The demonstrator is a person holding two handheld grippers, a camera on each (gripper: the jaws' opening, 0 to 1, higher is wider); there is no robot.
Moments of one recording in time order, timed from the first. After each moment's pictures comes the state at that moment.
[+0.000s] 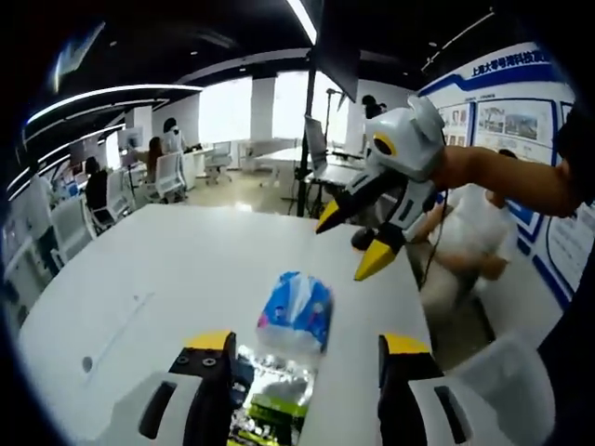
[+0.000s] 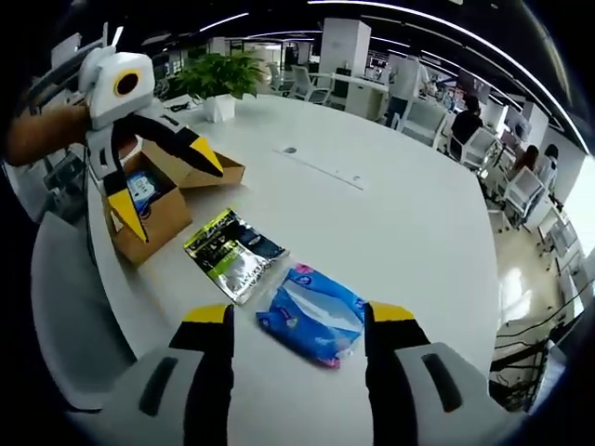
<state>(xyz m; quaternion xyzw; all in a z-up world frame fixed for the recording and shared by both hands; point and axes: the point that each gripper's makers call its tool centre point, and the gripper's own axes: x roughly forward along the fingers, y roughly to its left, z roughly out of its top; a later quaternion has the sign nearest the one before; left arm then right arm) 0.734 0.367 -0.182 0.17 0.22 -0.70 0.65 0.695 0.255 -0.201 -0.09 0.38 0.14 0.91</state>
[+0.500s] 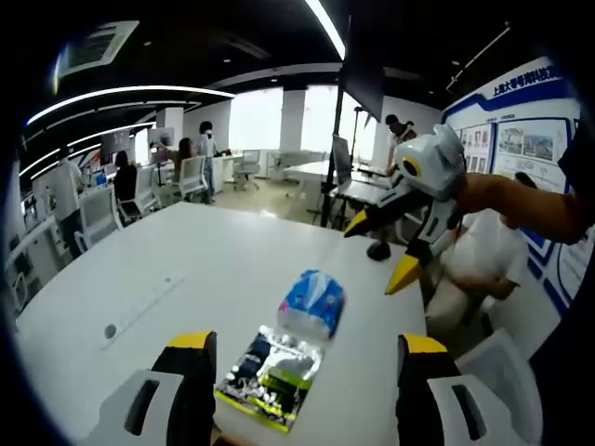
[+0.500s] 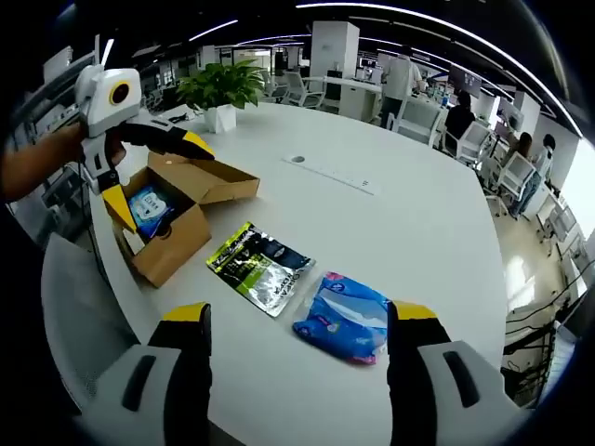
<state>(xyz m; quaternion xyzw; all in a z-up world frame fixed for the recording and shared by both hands) 0.744 0.430 -0.161 0.13 0.21 -0.66 0.71 0.688 0.299 -0.188 -0.07 0.37 0.13 0.92</state>
